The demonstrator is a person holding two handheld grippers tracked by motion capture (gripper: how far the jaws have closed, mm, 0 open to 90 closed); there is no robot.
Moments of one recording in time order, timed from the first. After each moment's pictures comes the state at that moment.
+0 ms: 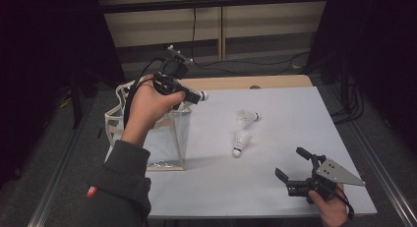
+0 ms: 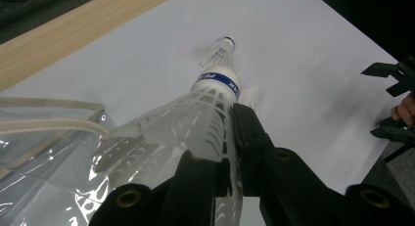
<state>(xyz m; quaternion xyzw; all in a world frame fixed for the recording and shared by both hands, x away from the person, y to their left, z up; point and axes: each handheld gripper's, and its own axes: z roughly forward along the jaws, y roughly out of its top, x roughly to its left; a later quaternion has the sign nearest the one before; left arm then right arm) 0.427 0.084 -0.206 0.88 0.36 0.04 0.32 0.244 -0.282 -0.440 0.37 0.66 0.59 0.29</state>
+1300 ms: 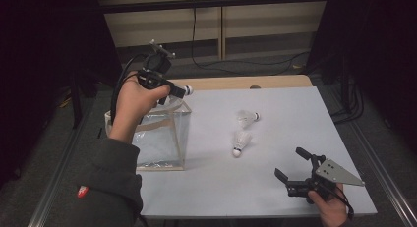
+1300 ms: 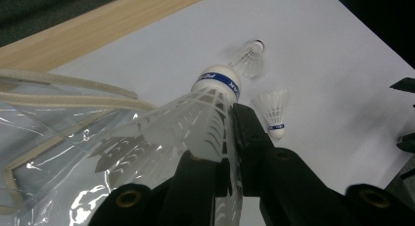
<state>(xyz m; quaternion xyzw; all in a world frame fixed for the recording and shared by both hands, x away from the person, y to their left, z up) 0.439 0.114 -0.202 0.86 0.40 0.06 0.31 0.244 -0.281 -0.440 0.37 0.66 0.59 0.29</state>
